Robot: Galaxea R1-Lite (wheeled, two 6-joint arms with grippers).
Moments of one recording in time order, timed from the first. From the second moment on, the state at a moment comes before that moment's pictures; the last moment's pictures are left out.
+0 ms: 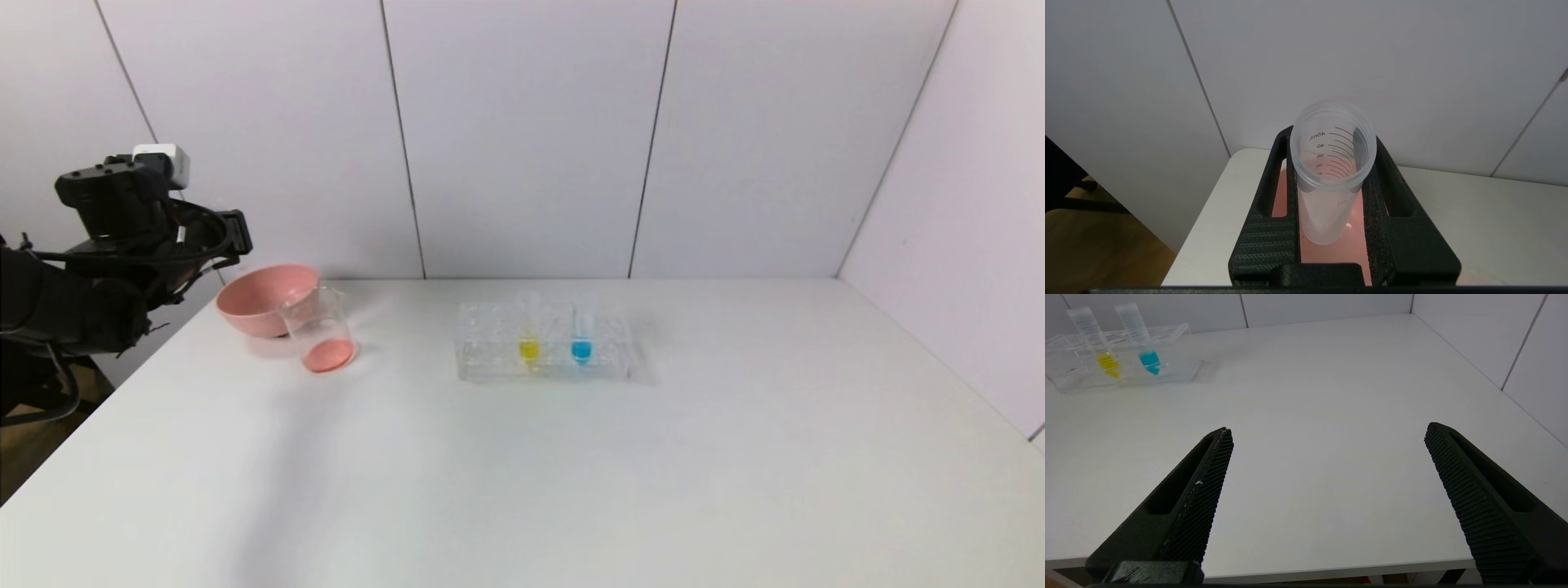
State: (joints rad) left arm 0.13 1.97 -1.14 -0.84 0.08 0.02; right arm 0.00 0.00 0.00 0.00 -0.04 0.09
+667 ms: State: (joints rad) left arm 0.13 2.26 -1.43 -0.79 0.13 0.02; right arm 0.00 0.00 0.00 0.00 -0.04 0.09
